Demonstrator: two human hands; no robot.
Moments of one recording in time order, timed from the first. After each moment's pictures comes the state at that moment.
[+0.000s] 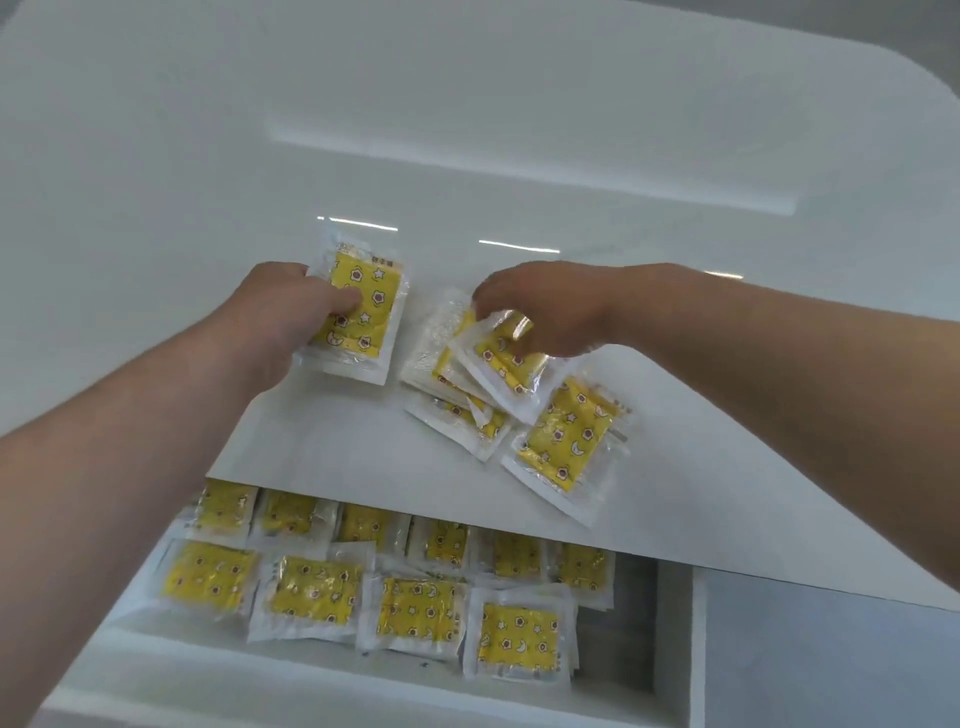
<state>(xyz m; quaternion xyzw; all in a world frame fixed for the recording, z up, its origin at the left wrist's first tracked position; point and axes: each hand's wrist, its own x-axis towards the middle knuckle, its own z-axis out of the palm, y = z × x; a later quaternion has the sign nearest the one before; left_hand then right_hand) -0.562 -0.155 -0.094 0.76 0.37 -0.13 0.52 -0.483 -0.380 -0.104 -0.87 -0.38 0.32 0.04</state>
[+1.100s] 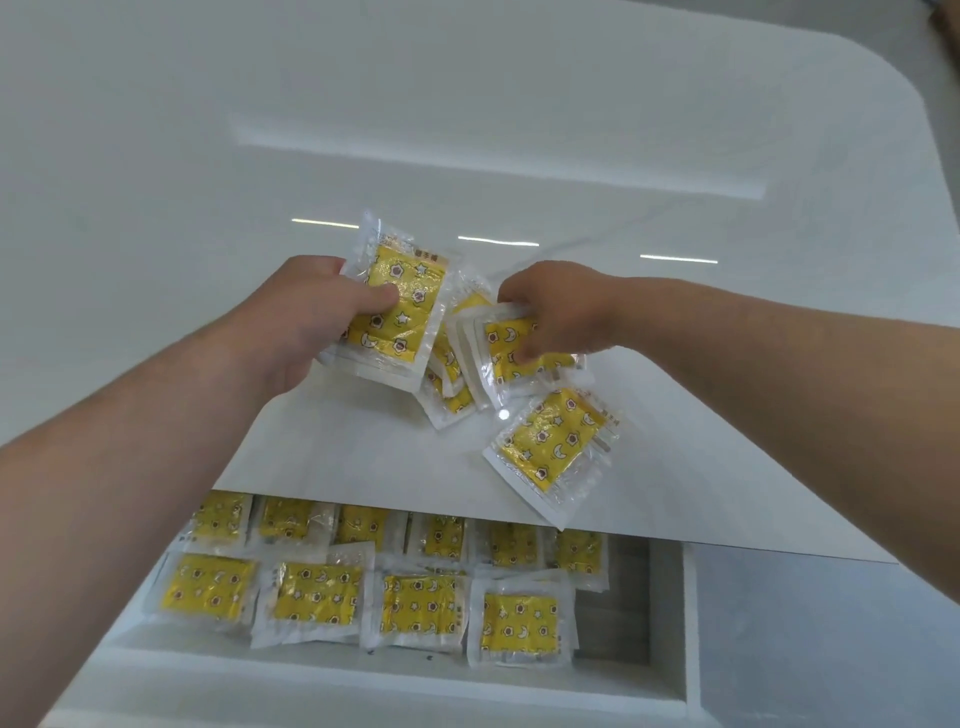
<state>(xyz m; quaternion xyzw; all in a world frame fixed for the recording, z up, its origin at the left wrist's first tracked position) -0.563 -0.182 -0.073 0.75 0.29 -0.19 0.56 -0.499 -0.395 -0.099 -0.91 -0.25 0.31 0.12</state>
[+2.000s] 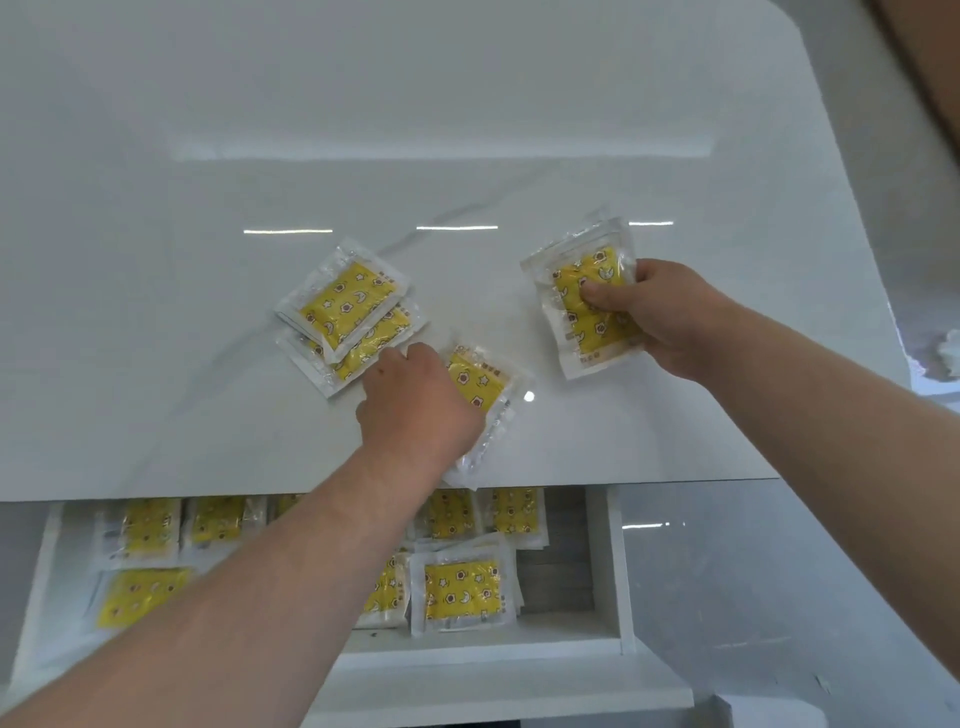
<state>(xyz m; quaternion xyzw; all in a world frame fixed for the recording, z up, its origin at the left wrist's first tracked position) -0.624 -0.351 -0.117 0.94 0.14 -0.24 0.18 -0.550 -0.562 -0.107 -0.72 0.25 0.24 0.60</state>
